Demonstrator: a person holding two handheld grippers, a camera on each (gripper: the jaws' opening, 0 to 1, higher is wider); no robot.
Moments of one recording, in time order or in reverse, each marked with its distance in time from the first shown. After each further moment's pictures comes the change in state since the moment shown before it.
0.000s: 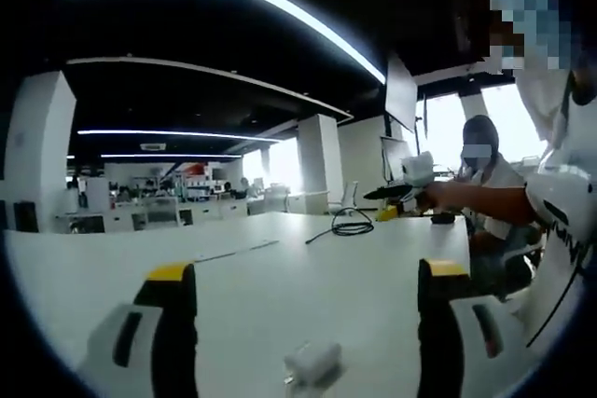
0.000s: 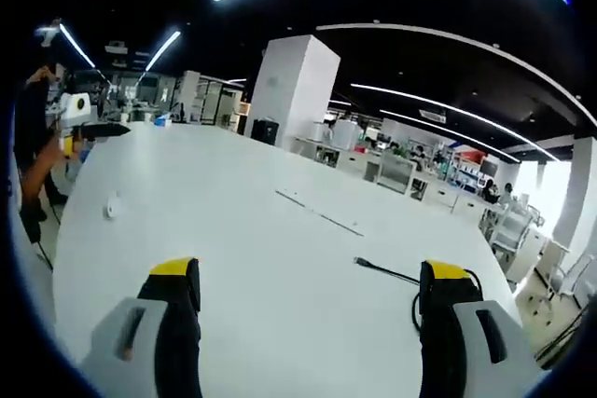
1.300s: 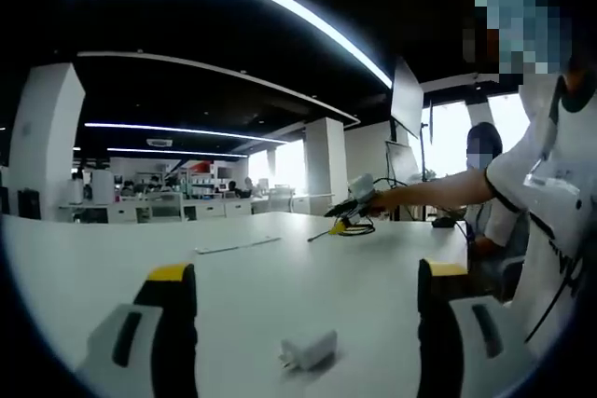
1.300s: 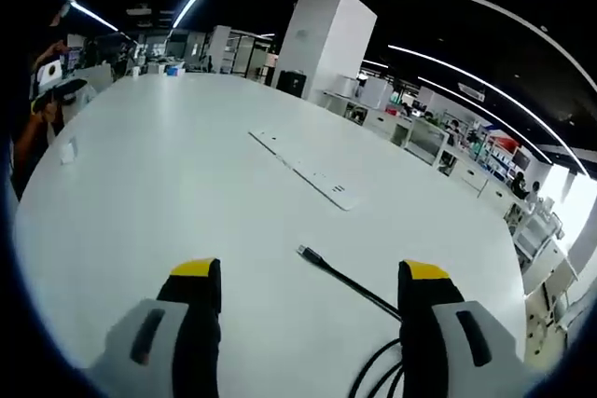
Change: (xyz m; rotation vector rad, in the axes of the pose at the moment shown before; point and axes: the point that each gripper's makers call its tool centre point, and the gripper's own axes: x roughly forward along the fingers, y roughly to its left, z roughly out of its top) left arm -0.016 -0.002 -0.010 -0.037 -0.007 0.030; right arm 0.132 -0.085 -0.057 -0.105 0.235 0.156
